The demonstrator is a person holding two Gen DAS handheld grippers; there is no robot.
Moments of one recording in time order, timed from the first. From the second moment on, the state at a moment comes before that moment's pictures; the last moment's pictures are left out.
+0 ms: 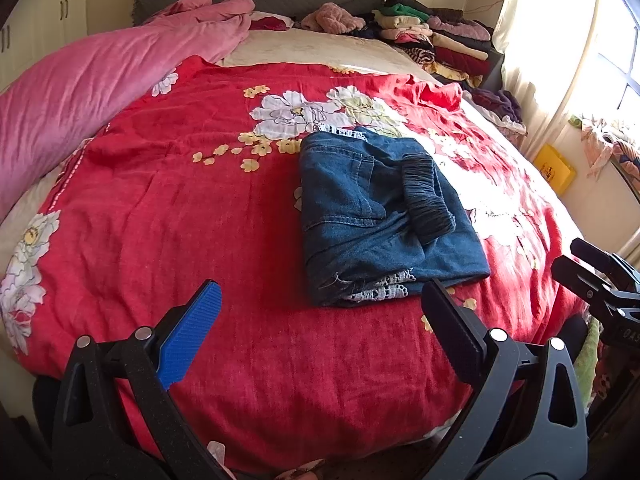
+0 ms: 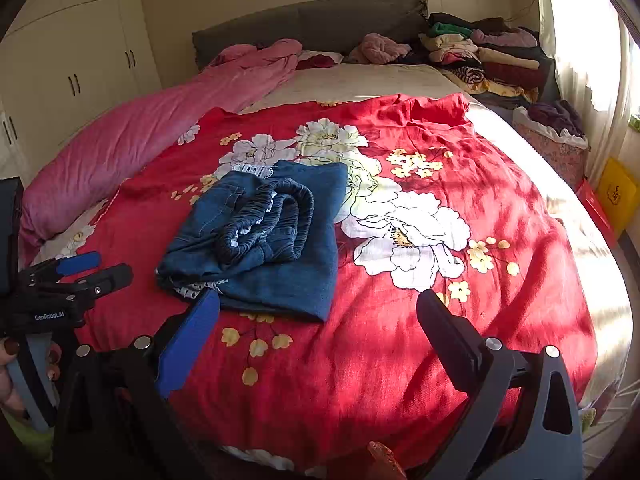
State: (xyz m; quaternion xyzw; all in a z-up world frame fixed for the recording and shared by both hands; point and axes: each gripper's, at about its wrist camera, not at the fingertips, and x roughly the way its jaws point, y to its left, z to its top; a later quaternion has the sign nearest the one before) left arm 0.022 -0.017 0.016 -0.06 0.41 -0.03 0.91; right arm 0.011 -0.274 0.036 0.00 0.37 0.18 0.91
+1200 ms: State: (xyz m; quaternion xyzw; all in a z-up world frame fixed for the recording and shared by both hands) left arm 0.023 -0.016 0.011 -0.04 0.43 -0.02 0.90; right arm 0.012 -0.281 0.035 0.00 0.37 0.16 0.91
